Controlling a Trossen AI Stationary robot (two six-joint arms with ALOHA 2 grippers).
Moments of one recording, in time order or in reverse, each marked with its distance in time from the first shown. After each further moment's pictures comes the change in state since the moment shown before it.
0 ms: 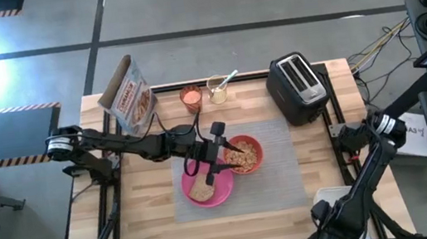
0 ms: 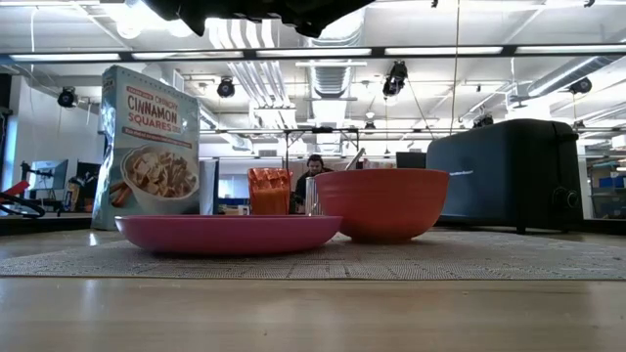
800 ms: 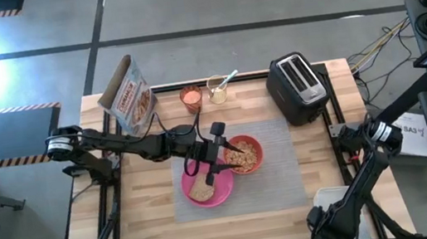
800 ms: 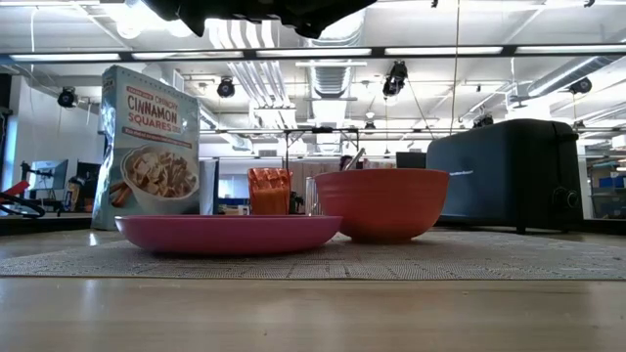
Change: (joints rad) left arm 0.001 0.000 -0.001 -0.007 -0.001 0.001; right arm 0.001 0.091 -0.033 0.027 -0.059 -0.294
